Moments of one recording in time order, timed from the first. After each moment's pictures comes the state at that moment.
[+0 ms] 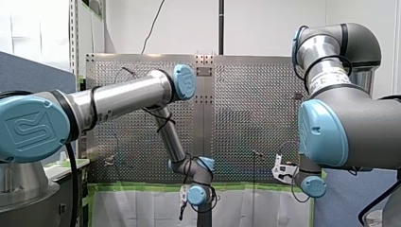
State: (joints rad) left arm -0.68 -2.83 -1.38 -2.42 -1.94 -1.74; right arm 1.64 -0.65 2.04 -1.32 1.35 1.73
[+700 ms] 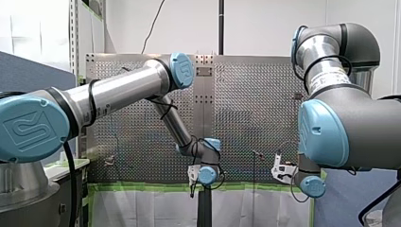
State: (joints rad) left arm -0.68 -2.73 -1.30 -2.44 -2.00 -1.74; right arm 1.64 -0.65 2.03 -1.32 1.35 1.73
